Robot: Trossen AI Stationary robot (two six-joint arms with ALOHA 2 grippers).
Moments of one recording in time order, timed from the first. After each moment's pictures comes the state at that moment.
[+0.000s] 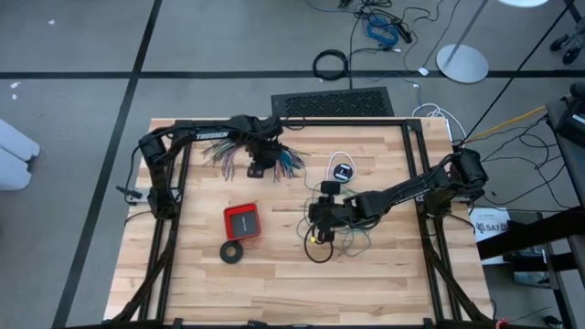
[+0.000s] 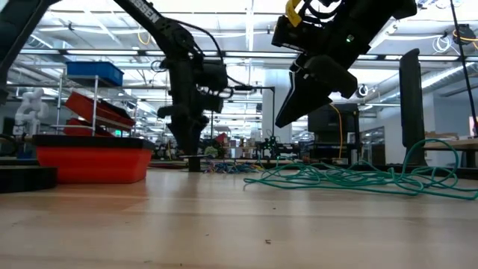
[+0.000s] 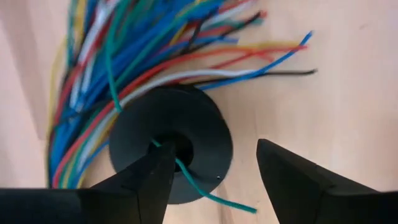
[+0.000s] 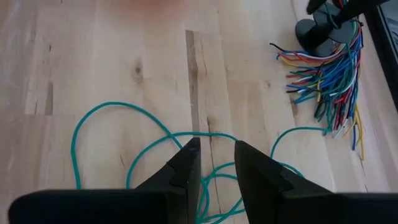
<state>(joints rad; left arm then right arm) 0.53 1.89 1.32 -0.82 0.10 0.67 0.23 1.68 1.03 -0.32 0.47 0.09</state>
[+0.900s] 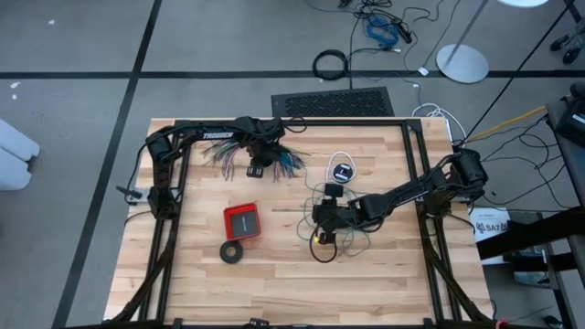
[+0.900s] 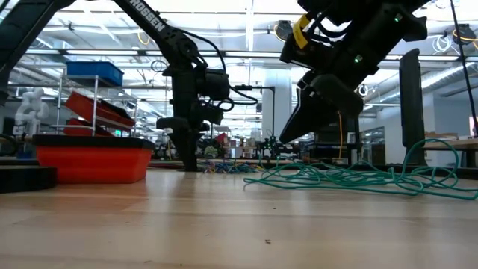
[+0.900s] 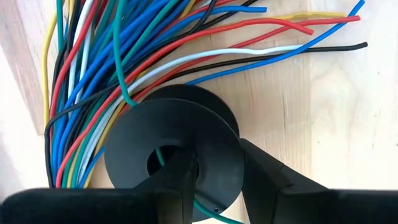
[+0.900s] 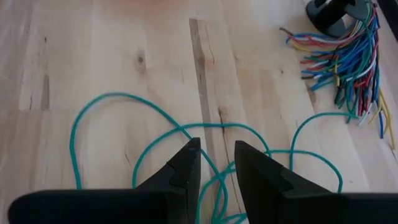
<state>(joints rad) 0.53 1.94 1.33 -0.81 0.04 0.71 0.24 1.68 0.90 -0.13 0.47 0.14</state>
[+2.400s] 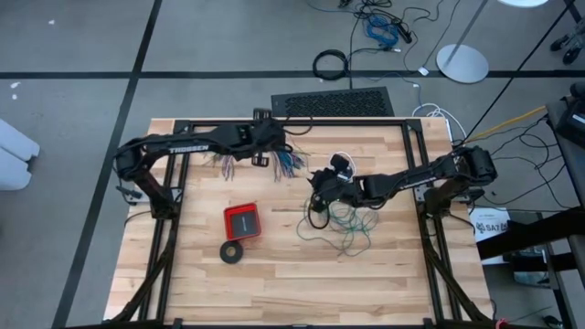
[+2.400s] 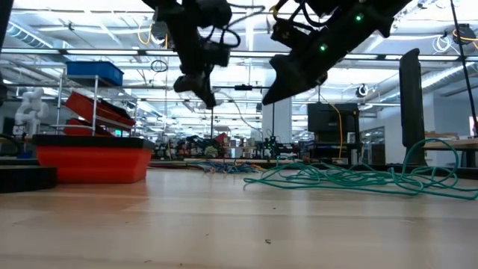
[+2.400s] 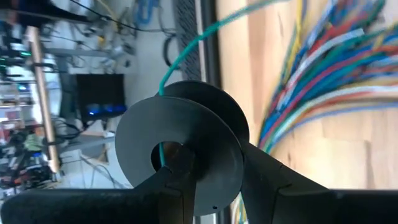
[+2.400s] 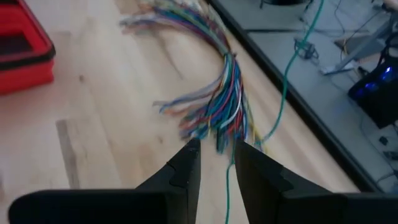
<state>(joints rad) 0.32 1.64 1.33 -0.63 -0.57 0.70 0.06 1.57 0.90 0.02 0.65 0.11</state>
